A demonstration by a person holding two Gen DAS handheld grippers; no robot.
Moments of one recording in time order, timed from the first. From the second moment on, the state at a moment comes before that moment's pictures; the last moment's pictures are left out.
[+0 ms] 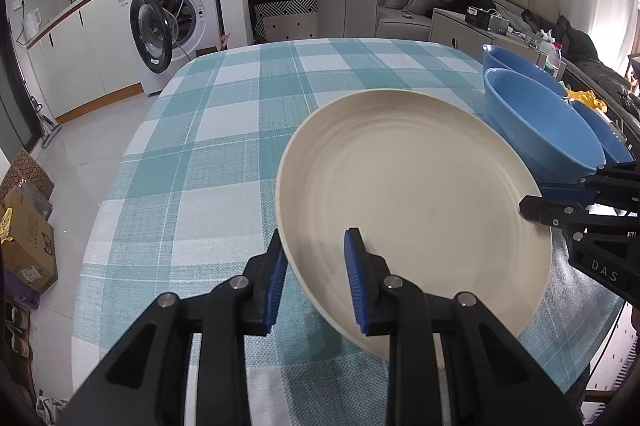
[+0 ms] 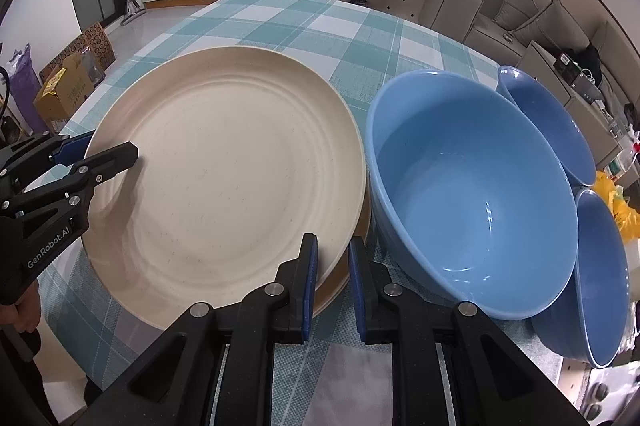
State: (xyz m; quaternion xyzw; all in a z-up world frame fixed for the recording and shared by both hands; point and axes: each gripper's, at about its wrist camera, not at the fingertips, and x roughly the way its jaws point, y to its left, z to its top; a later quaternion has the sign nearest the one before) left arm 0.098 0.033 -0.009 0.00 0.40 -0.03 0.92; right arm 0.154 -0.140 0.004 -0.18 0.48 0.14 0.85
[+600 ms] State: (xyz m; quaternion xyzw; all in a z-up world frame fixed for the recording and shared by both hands) left arm 0.100 0.027 -0.011 0.01 0.40 -0.02 0.92; right arm 0.146 -0.141 0.004 -0.19 0.47 0.14 0.85
